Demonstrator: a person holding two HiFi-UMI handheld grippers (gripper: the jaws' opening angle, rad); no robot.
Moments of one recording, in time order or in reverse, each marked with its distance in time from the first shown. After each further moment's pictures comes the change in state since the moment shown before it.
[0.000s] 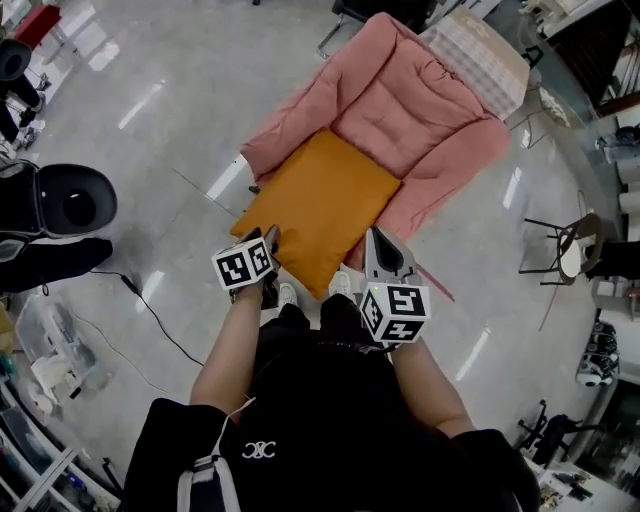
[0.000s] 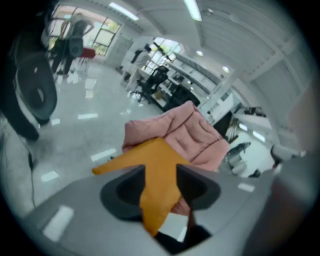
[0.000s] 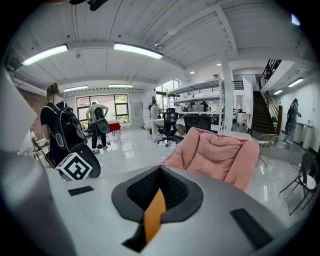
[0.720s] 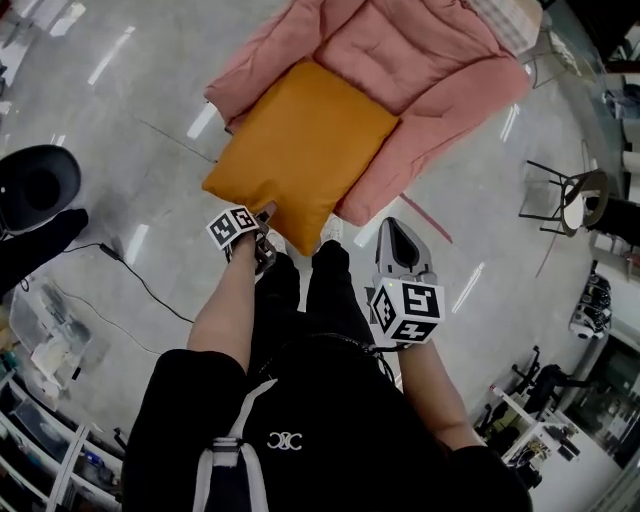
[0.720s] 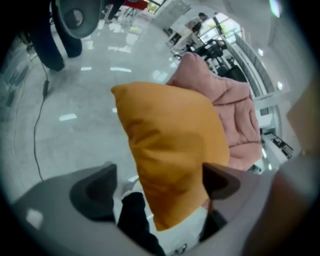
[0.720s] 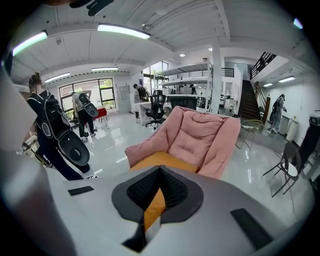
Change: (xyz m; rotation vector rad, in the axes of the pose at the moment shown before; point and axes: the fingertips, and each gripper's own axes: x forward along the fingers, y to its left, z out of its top) left arm 0.134 0.115 -0.188 -0.458 0.309 0.132; right arm -0.015 -0.053 -0.090 0.058 0.196 -0.130
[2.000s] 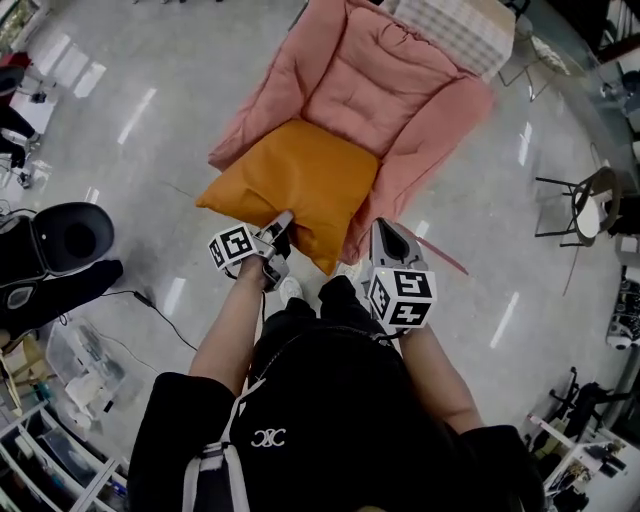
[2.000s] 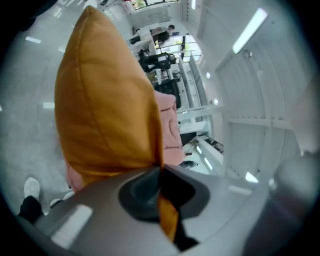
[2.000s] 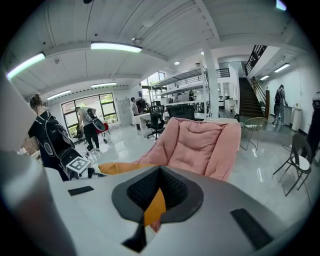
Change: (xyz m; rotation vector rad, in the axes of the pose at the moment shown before) left arm -0.106 -0.271 0.034 0.115 -0.036 -0.709; right arm 0.014 -0.061 0.059 0.089 -0.108 0.067
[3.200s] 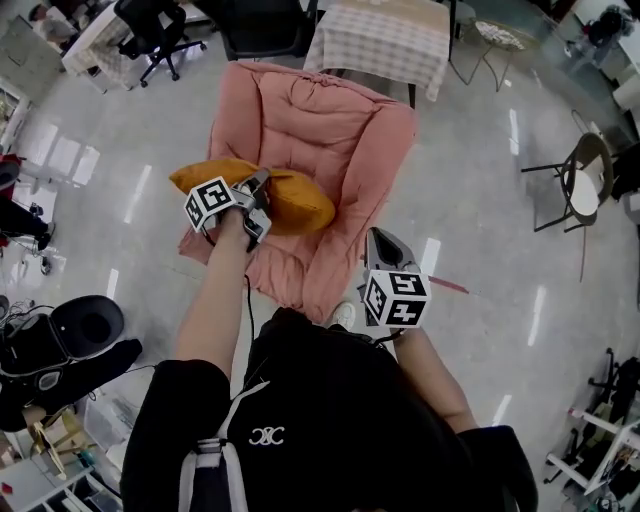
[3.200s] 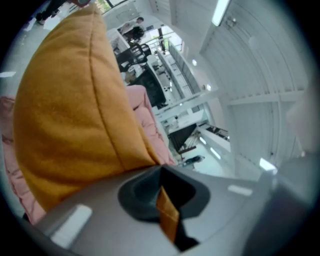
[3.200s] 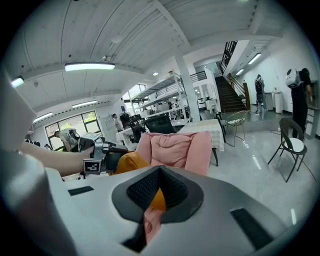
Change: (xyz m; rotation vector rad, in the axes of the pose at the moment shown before) left arm 0.244 -0.175 0.115 0.227 0.026 0.049; right arm 0.015 -0.187 0.065 0.207 -0.120 -0.092
